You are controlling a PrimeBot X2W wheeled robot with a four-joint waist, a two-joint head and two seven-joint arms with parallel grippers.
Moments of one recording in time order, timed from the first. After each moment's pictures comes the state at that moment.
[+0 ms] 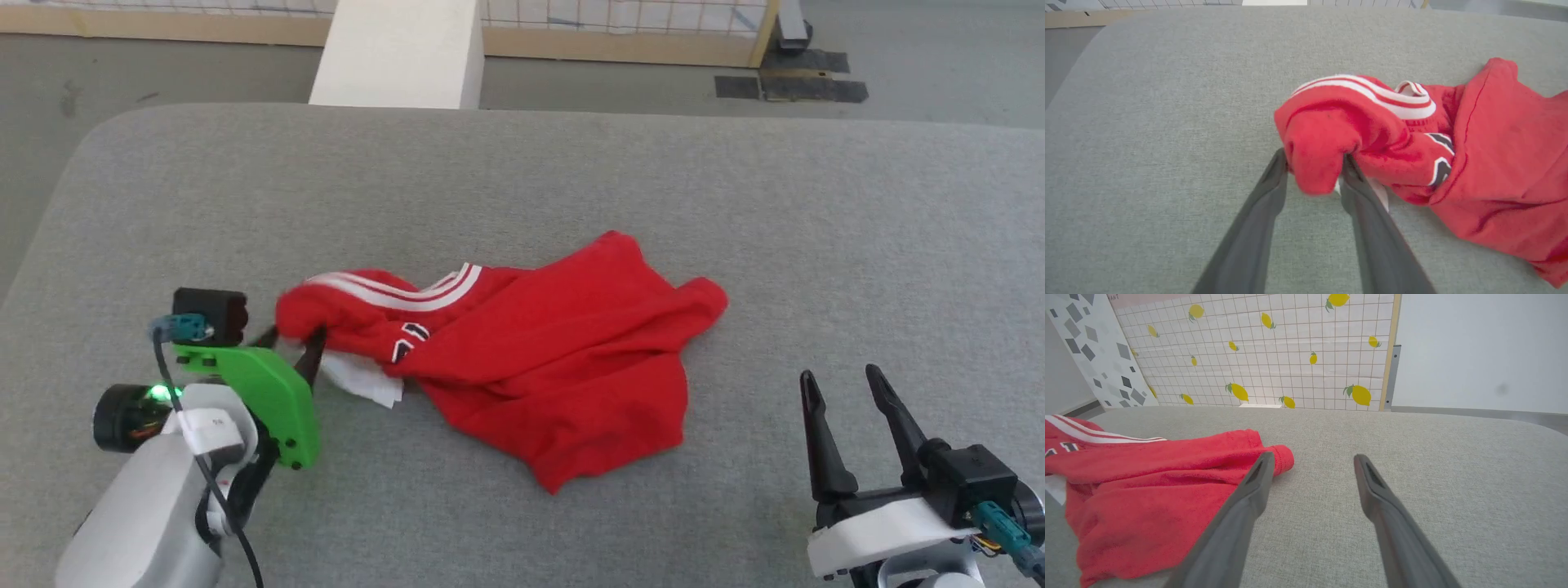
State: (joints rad) left arm -0.34 0.47 -0.39 0.21 -0.61 0.08 0.31; right arm 0.04 -0.05 -0.04 0.08 0.08 0.13 -0.23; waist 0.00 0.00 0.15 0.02
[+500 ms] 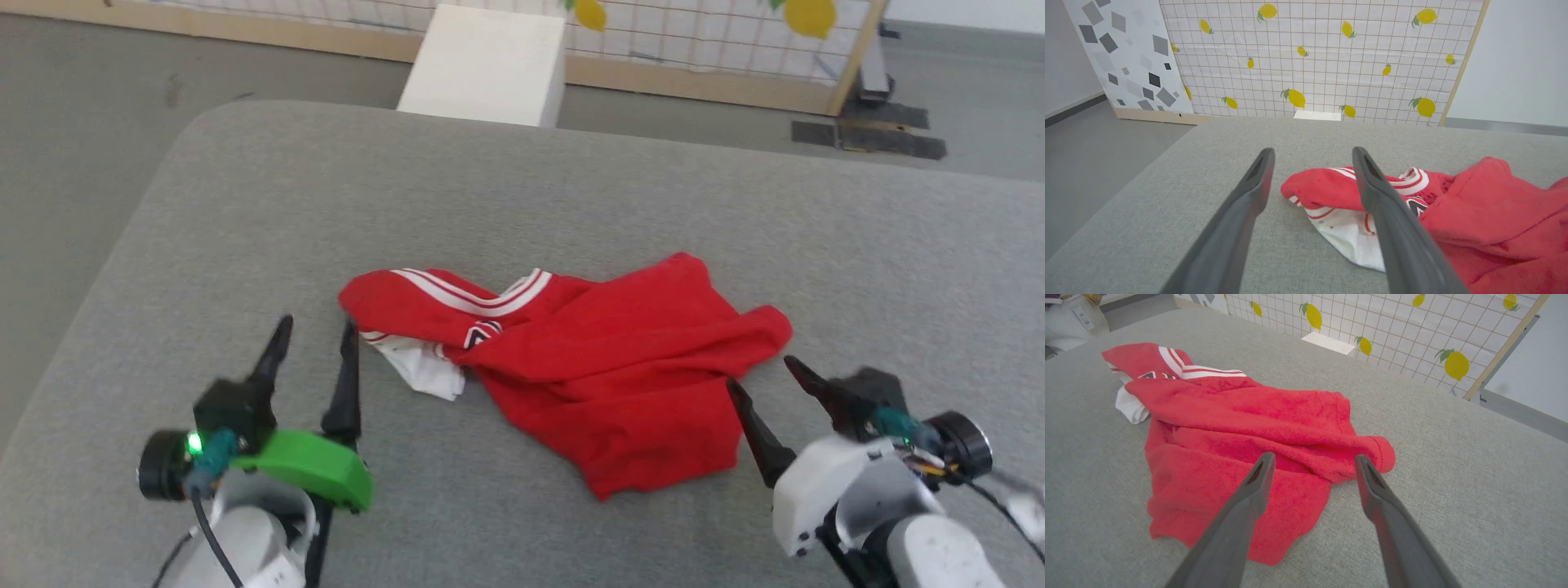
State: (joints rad) left arm -0.21 0.35 -0.37 0.17 -0.46 0.17 -0.24; right arm -0.07 -0.16 0.14 0.06 0.09 0.13 0.15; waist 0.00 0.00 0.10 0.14
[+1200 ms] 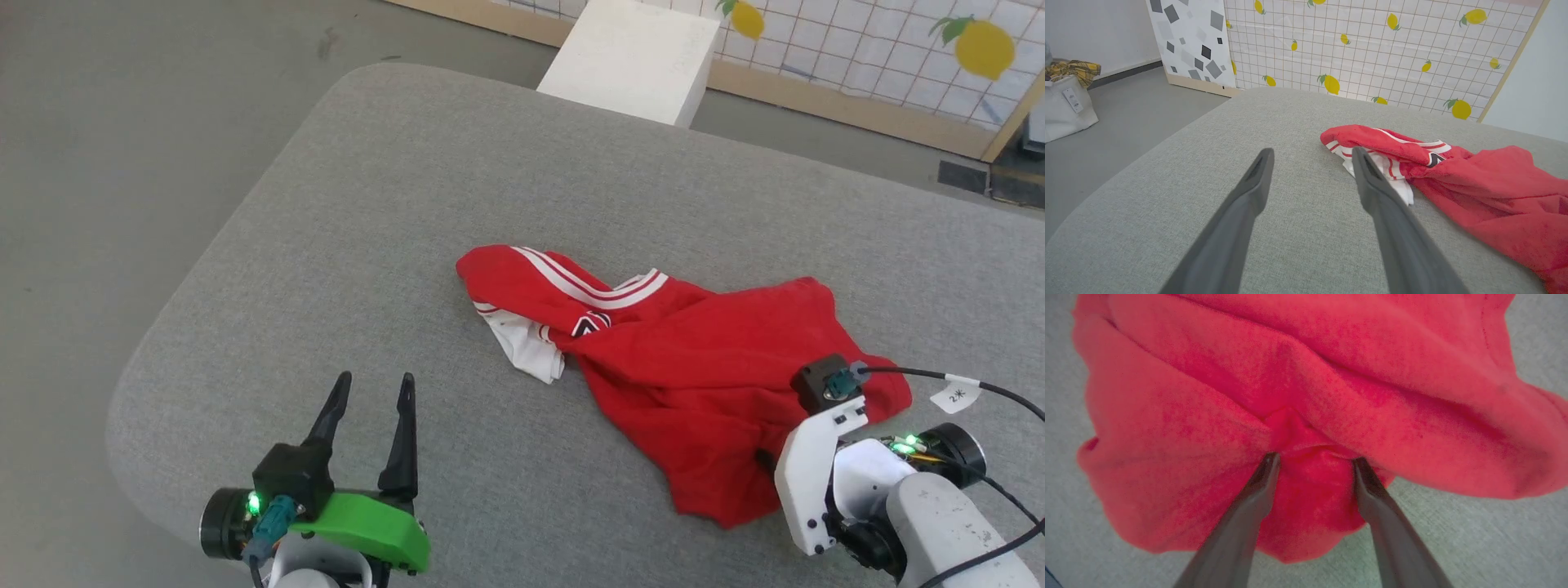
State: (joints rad) left arm -0.05 0.20 -0.34 0.10 -0.34 0.14 -0.26; right arm -0.26 -0.28 0.30 0.39 0.25 0.13 0.60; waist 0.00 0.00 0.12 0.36
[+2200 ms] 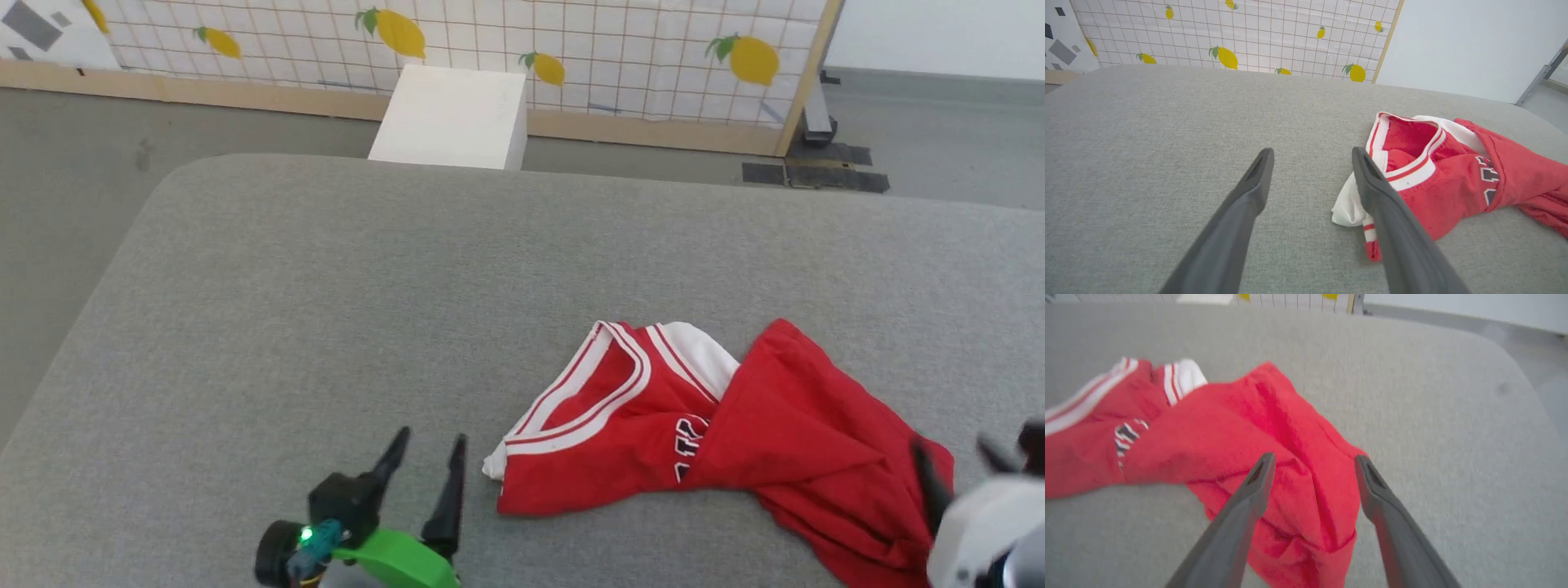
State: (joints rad) left arm -0.03 0.14 -0.36 0.24 -0.34 0.01 -0.25; right arm 0.16 -0.13 -0.23 -0.17 0.13 0.13 0.51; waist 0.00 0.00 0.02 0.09
